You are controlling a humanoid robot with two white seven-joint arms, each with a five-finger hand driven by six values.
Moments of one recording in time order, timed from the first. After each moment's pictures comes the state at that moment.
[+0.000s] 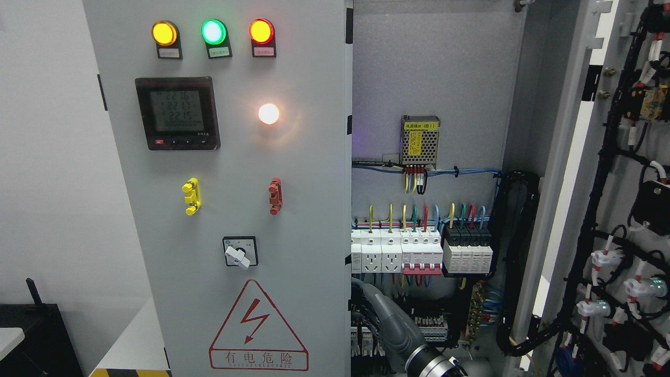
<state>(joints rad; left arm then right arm) 0.04 -0.04 0.11 0.00 -0.12 -0.15 -0.16 -0.54 0.00 0.27 -1.41 -0.30 0.25 0.30</state>
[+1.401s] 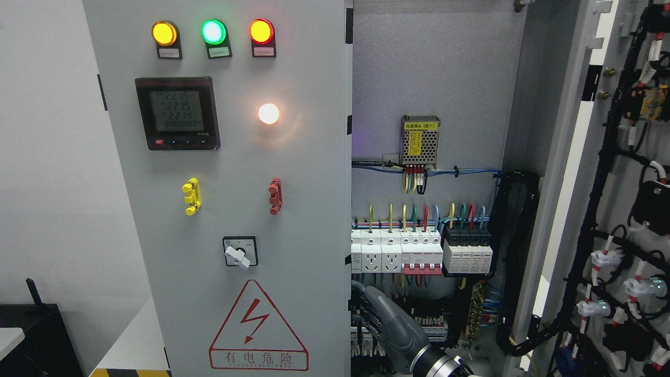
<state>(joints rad) 0.04 -0.04 0.11 0.00 -0.12 -0.15 -0.16 -0.55 -0.03 0.27 -1.41 -0.34 0.25 0.37</state>
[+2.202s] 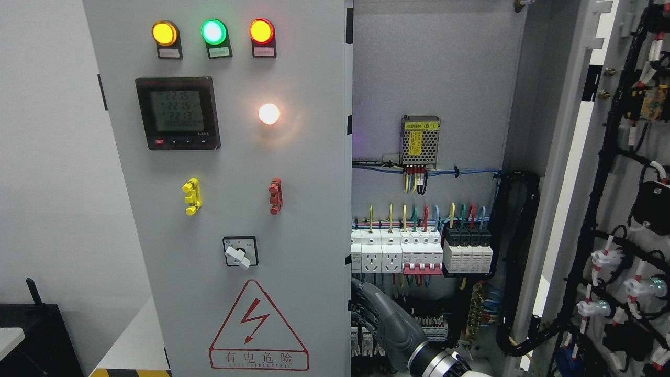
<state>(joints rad) 0.04 -0.04 0.11 0.00 -0.12 -0.15 -0.16 -0.56 -0.02 0.27 -1.41 -0.35 0.25 0.37</state>
